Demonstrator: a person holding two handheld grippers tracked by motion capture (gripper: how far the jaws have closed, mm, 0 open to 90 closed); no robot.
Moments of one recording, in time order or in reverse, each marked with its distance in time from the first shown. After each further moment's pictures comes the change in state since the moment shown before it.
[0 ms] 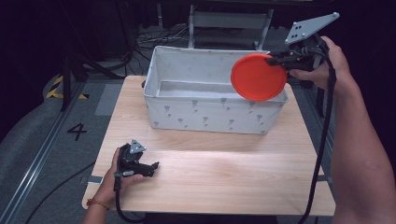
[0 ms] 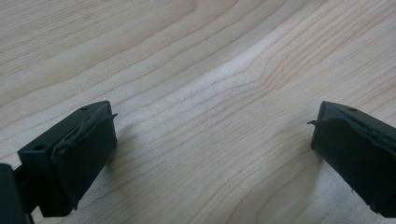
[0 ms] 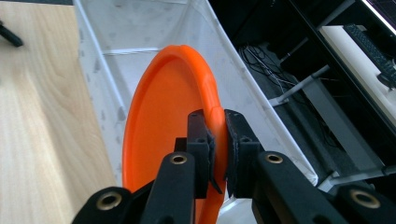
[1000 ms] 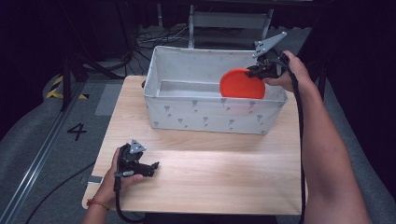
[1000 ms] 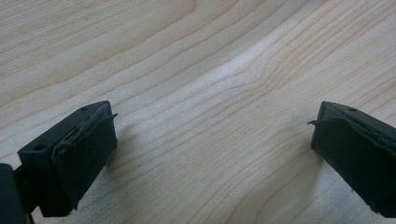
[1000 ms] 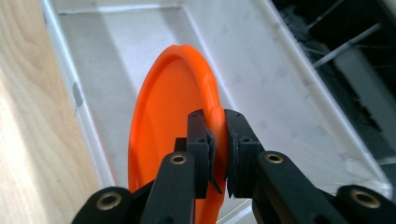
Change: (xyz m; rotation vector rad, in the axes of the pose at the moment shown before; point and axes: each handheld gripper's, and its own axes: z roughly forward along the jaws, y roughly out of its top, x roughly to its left) left arm 0.001 0.000 0.000 -0.005 0.007 0.014; right arm -0.003 -0.027 0.106 0.134 0.088 0.026
